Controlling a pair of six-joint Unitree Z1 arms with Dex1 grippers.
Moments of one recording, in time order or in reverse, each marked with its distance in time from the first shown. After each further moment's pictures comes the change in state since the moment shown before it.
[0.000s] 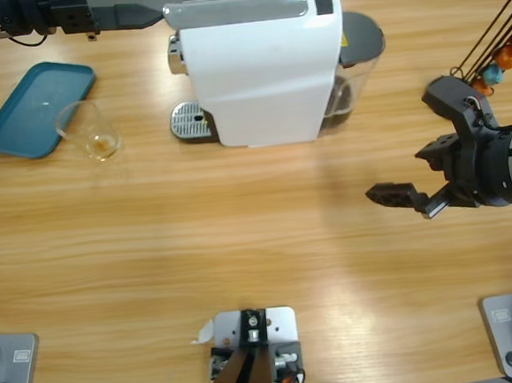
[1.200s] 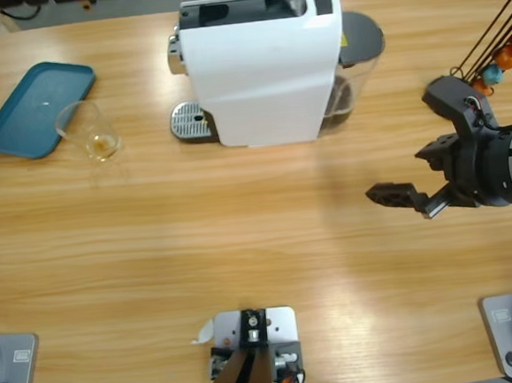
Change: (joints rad) arm 0 -0.012 -0.014 -0.050 -0.063 -0.024 -0.051; arm 1 0.000 0.000 0.001 0.000 0.000 0.000
